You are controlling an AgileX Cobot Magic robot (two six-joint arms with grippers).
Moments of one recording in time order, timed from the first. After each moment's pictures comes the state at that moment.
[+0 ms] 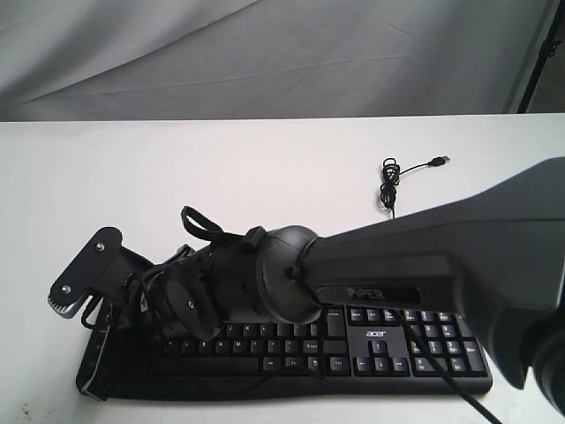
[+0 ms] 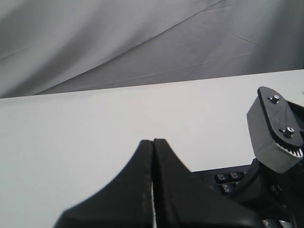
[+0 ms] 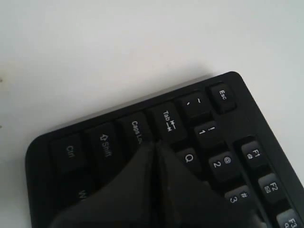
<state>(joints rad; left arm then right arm) -0.18 0.00 0.00 0.04 0.26 -0.02 1.03 2.19 -1.39 0.30 0.17 -0.47</state>
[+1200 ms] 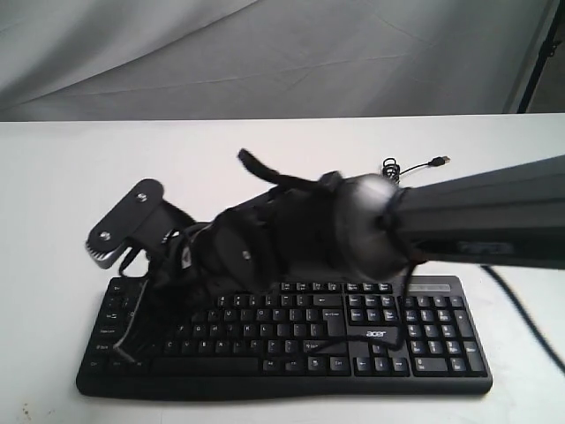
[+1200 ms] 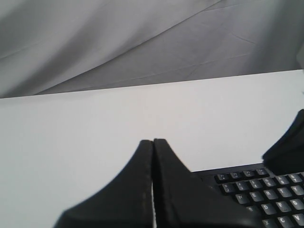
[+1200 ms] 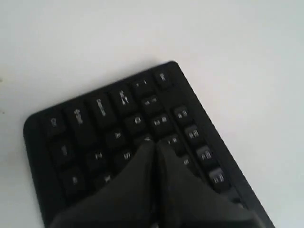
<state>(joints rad) -0.18 0.00 0.00 0.04 0.26 -0.02 0.95 1.99 -1.26 0.28 0.23 -0.42</state>
